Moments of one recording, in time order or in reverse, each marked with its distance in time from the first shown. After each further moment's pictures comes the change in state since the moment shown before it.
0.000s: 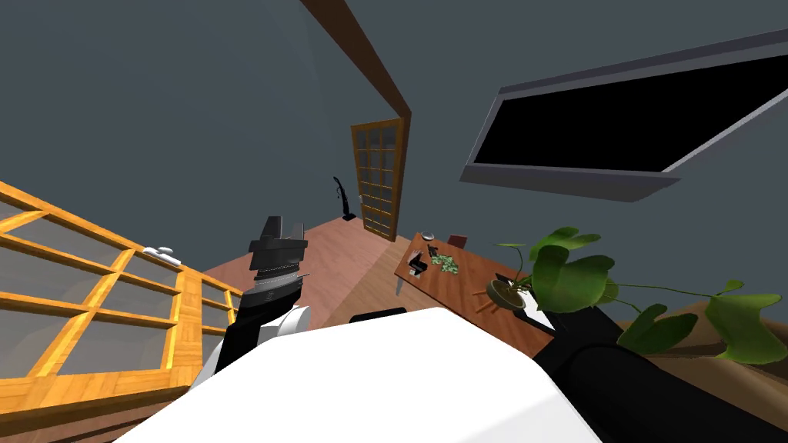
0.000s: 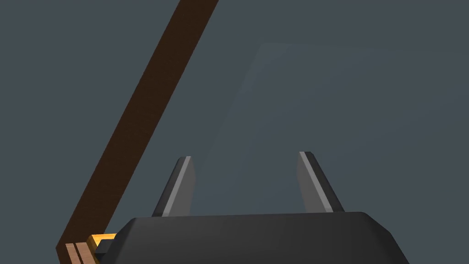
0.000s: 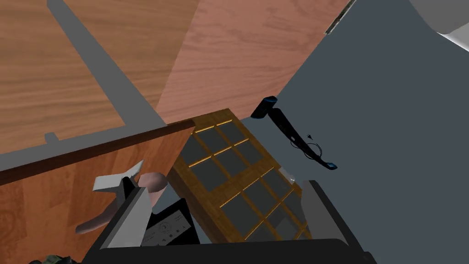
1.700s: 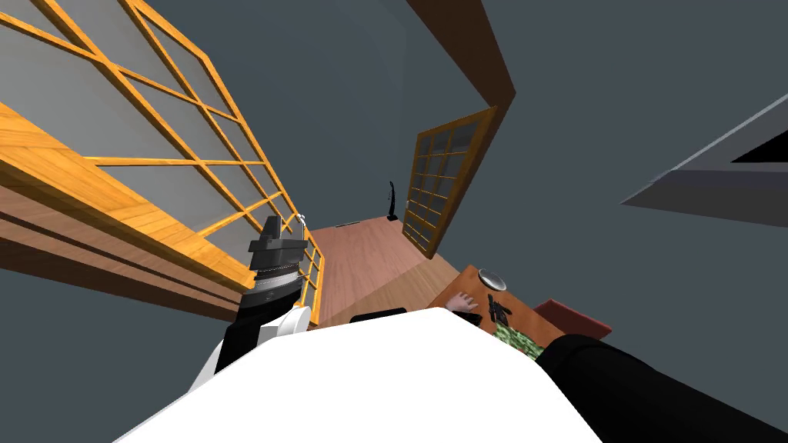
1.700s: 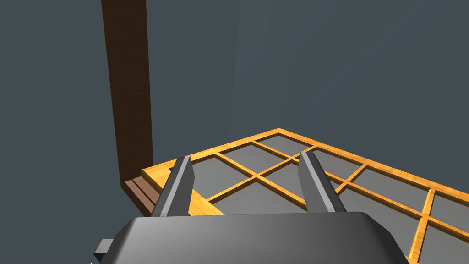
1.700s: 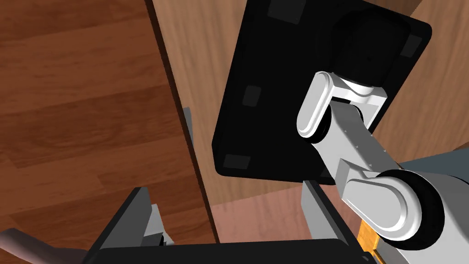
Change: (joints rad) left arm 0.000 0.000 0.000 0.000 0.000 0.000 0.000; right arm 0.109 -0.444 0.155 0.272 0.280 0.157 0.021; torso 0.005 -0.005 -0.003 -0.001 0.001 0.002
